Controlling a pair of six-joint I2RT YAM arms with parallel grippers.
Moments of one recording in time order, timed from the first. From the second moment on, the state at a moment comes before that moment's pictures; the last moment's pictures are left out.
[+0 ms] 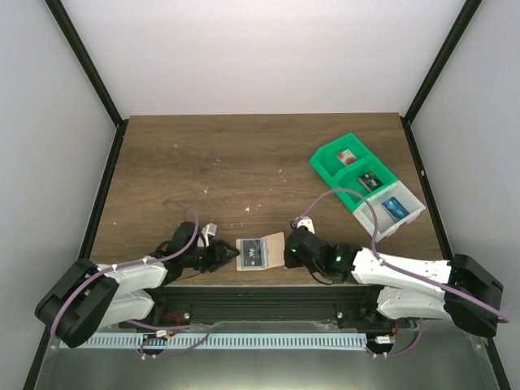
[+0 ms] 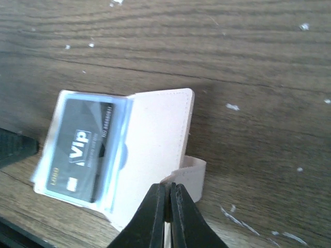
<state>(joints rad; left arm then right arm) -0.59 1.17 0.16 0.28 0.52 -1.07 1.07 1.11 0.53 -0.28 0.26 0.82</state>
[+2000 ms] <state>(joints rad) -0.62 1.22 0.24 0.25 0.46 -1.06 1.02 1.33 0.52 -0.10 -0.03 0.72</state>
